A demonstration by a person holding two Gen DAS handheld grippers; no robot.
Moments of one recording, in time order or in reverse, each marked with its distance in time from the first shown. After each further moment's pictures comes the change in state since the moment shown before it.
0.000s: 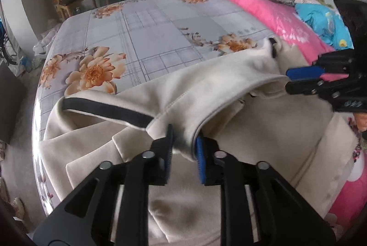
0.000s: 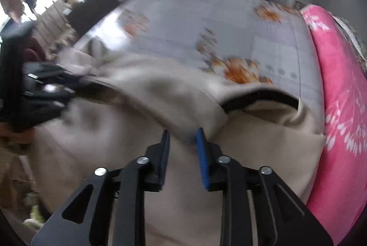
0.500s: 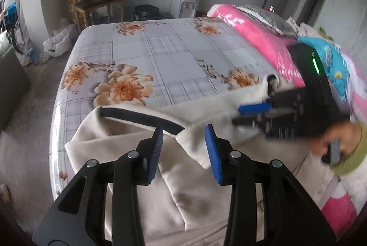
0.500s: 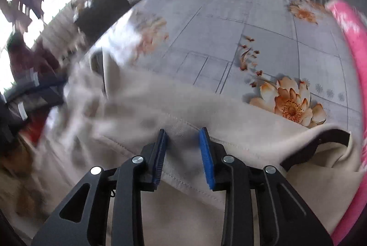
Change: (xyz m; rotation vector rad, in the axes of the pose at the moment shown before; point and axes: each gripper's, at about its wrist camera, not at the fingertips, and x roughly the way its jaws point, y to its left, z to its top) left arm -0.043 0.037 0.009 -0.125 -0.130 -0.017; right arm 0.076 0.034 0.027 -0.051 0.054 -0.011
